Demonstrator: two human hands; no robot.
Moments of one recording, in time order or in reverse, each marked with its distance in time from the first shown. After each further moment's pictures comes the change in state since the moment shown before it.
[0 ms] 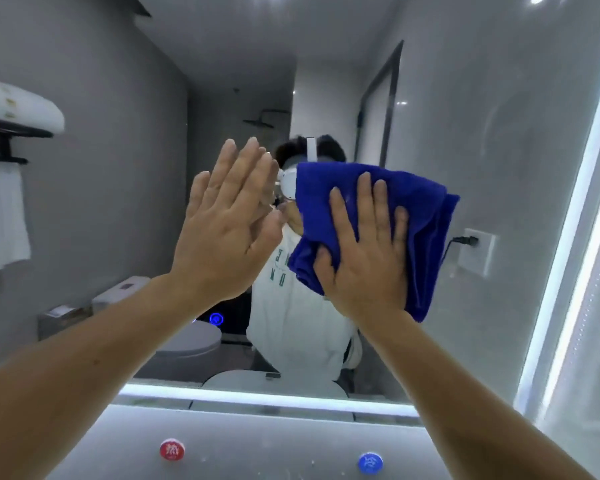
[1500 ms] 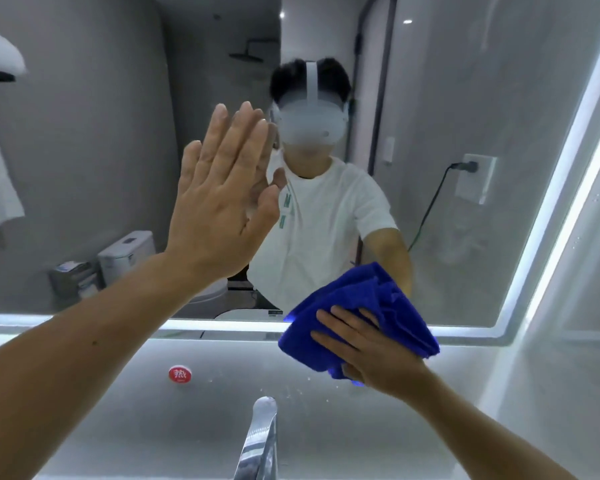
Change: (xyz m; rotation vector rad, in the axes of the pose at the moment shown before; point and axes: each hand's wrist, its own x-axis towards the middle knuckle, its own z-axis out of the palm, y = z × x) left_hand -0.044 0.024 0.019 0.023 -0.105 0.022; right_hand -0.211 0.039 0.003 -0.142 -0.339 -0.737
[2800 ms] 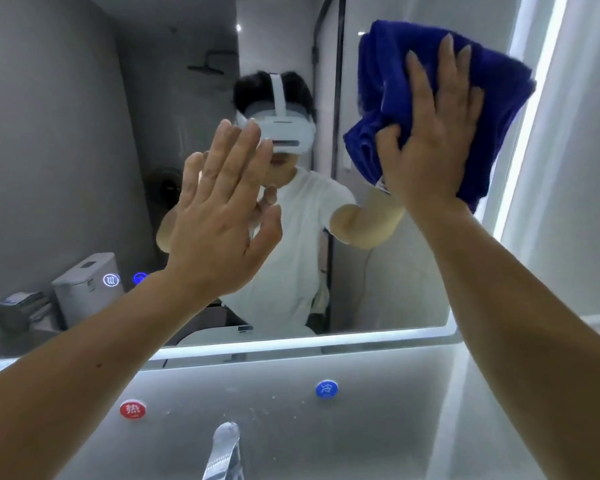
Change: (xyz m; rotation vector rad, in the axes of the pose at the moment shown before) left_hand 0.022 0.042 0.043 0.003 0.087 0.170; right_hand 0.078 0.235 -0.064 0.087 0.508 1.001
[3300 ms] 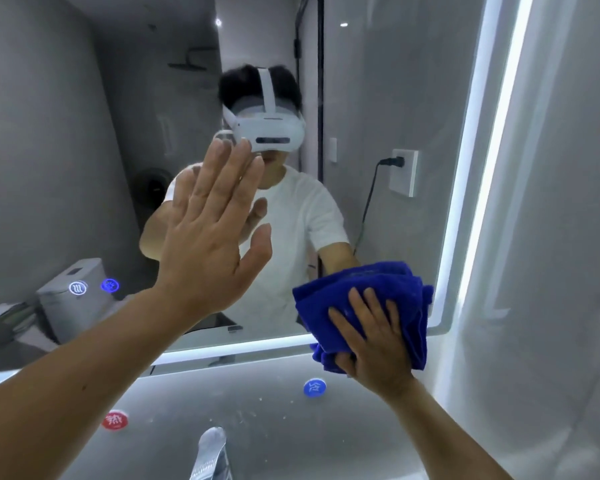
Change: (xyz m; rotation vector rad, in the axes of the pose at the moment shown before) left_hand -0.009 0.021 0.012 -0.014 -0.037 0.034; right_hand -0.287 0.028 0.001 -0.014 -0.300 -0.377
